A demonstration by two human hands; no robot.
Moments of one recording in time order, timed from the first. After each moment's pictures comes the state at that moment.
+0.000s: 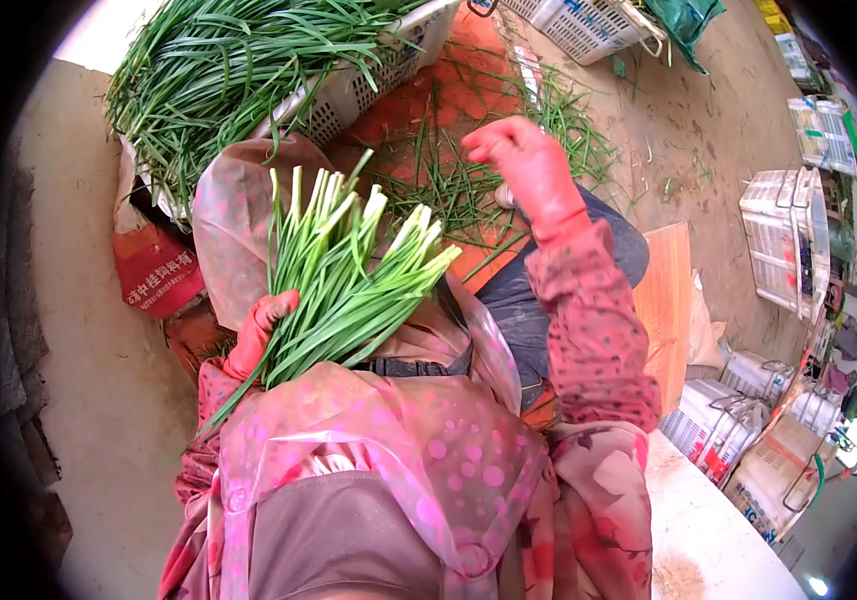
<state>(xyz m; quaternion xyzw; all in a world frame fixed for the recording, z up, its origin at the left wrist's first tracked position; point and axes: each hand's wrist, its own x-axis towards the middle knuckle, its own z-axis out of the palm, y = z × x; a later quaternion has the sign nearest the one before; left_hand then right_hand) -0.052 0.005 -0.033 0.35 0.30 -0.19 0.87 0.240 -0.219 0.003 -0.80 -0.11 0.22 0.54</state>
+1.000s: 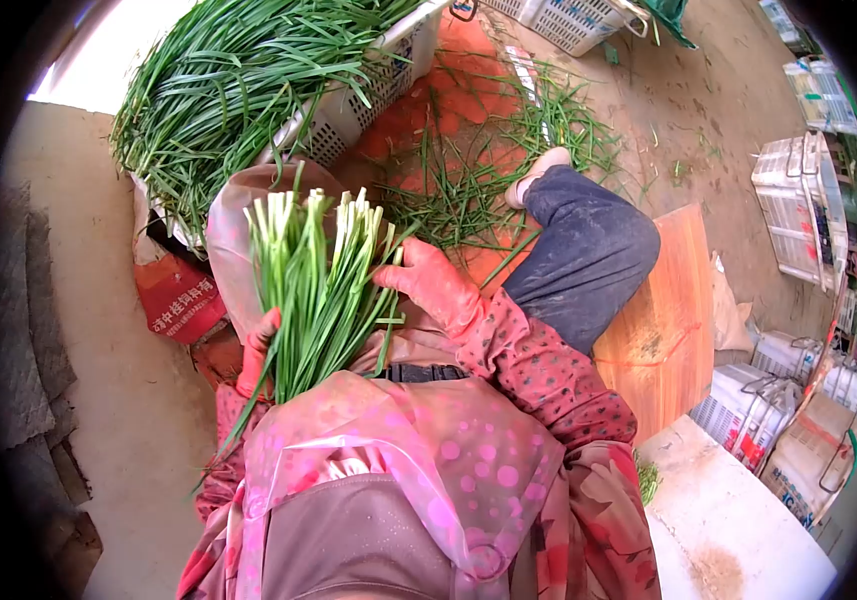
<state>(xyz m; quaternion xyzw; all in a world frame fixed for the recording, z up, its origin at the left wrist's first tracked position) -0.078 0.020 -0.039 0.34 0.38 -0.08 0.86 0.108 -0.187 -0.039 -0.56 -0.10 0.45 0.69</state>
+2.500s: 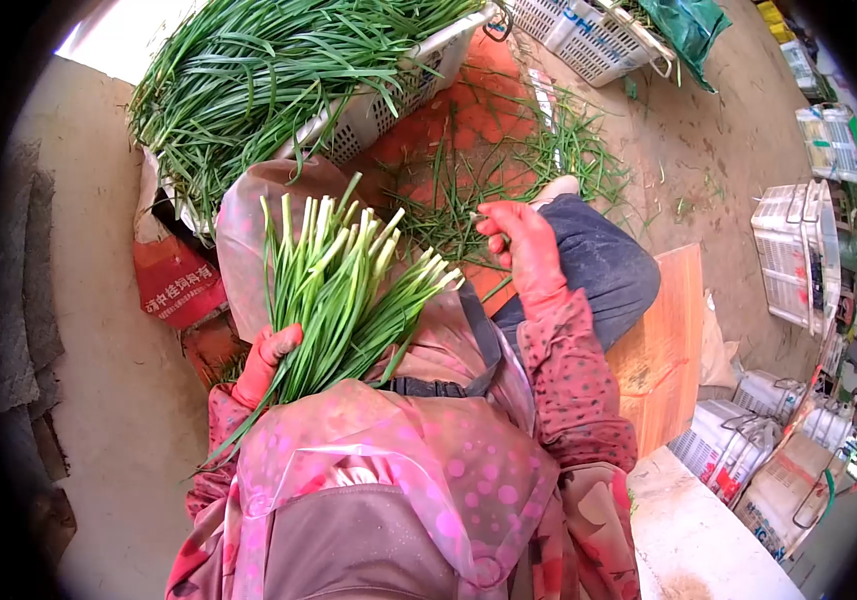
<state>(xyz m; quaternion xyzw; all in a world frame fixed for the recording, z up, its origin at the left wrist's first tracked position) -0.066 0.010 -0.004 0.38 0.34 -0.13 0.85 0.192 -0.243 -0.047 -0.65 0.08 0.35 0.67</state>
